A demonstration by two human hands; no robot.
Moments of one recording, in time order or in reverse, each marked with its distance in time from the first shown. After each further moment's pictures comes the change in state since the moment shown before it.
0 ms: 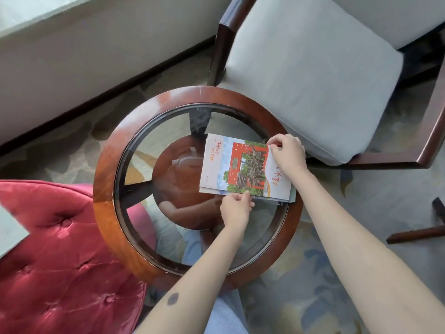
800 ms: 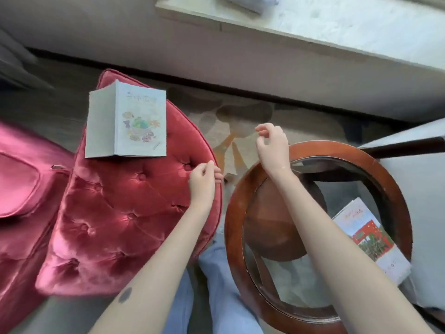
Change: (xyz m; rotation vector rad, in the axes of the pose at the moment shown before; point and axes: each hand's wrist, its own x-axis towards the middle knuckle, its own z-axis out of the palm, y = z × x) left_hand 0.011 -0.035 -0.341 -0.637 0.584 0.246; right_hand -0.121 -0.348 0.156 0.073 -0.263 -0.608
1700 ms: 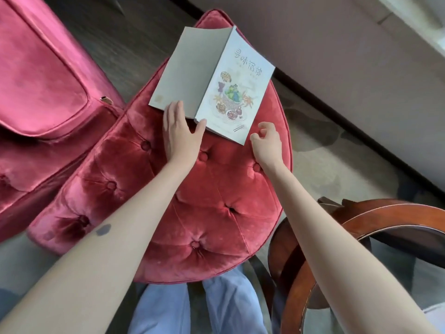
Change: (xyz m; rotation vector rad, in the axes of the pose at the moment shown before) left_hand 0.169 -0.073 -0.188 0.463 0.414 0.221; right_hand 0.009 -0.072 0.240 -0.048 -0.366 0.042
